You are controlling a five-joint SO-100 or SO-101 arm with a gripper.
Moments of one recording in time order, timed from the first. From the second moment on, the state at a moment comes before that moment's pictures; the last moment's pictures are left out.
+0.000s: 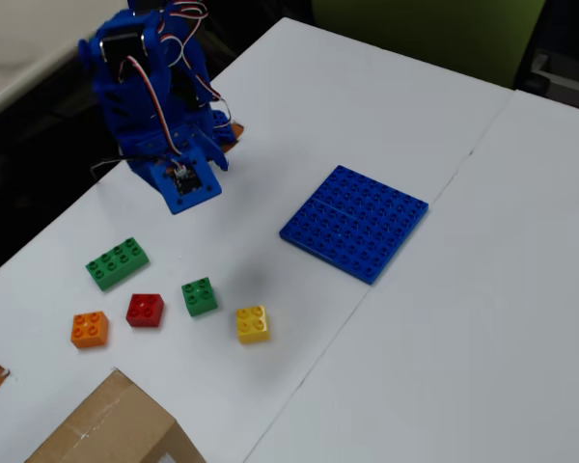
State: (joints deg) arm 44.2 95.4 69.9 102.9 -112.6
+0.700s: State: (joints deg) arm 45.9 67.6 54.7 92.0 -99.3
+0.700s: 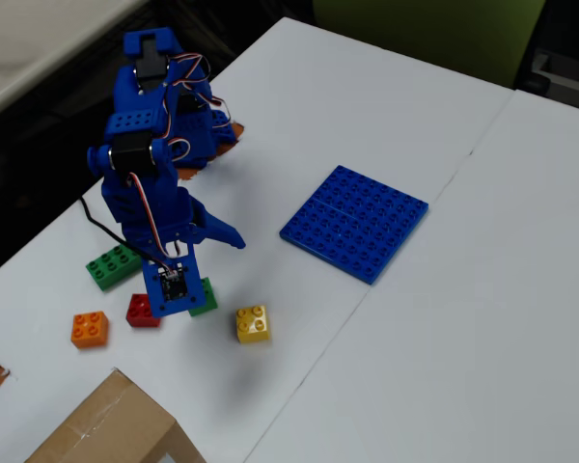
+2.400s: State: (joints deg) arm 47.7 53.6 54.2 82.5 -102.9
